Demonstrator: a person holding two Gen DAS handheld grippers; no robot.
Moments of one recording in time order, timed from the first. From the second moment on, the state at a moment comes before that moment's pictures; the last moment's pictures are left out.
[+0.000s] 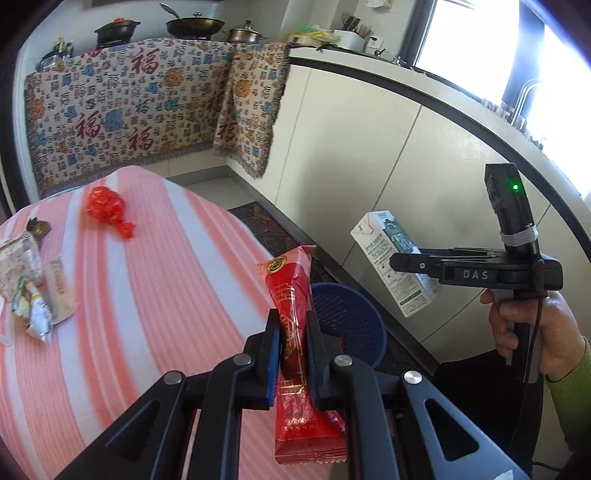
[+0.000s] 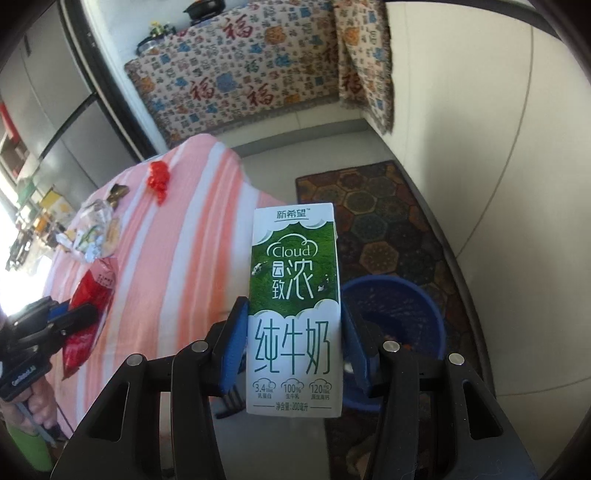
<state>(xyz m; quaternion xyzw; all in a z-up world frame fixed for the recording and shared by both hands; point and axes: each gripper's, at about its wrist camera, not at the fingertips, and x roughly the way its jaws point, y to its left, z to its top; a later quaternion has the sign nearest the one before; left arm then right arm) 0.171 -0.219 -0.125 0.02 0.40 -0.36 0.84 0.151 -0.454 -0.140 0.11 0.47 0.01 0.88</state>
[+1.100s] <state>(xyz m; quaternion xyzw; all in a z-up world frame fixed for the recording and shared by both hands) 0.224 -0.405 -0.236 0.04 0.46 -0.40 0.79 0.154 -0.596 -0.234 0.25 0.48 -0.06 0.84</state>
